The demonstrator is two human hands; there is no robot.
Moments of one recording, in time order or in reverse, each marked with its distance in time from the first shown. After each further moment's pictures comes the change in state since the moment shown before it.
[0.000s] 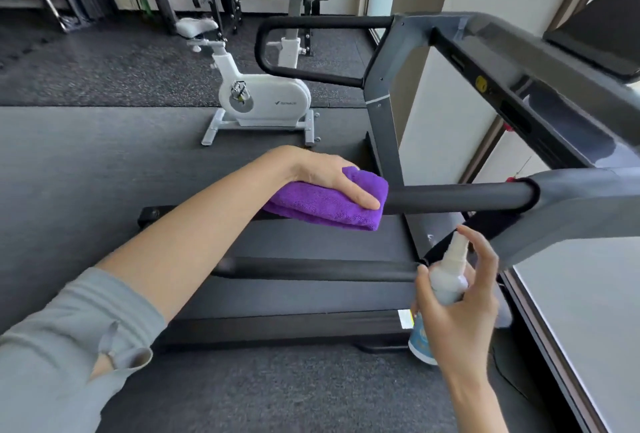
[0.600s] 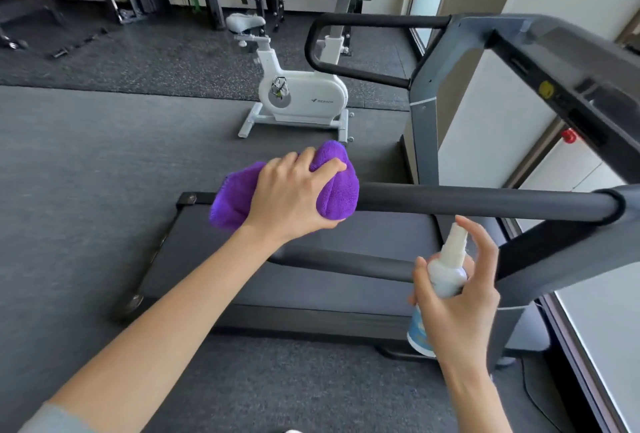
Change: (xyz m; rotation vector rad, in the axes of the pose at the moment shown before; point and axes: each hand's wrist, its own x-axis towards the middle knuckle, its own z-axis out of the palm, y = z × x) left_hand -0.086 -0.105 0.049 0.872 1.242 0.131; right_hand -0.022 -0.026 0.063 0.038 -0.121 -0.058
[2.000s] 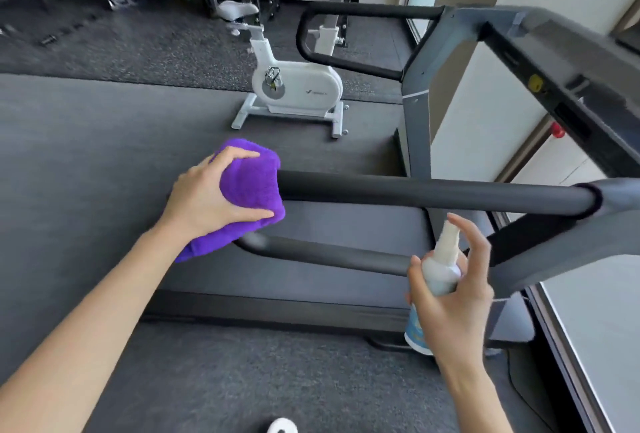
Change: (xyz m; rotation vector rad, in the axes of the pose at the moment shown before) left_hand -0.042 -0.057 -0.002 -0.502 -0.222 -0.482; right_hand 0.007 0.016 -0.029 -0.013 -0.061 -0.055
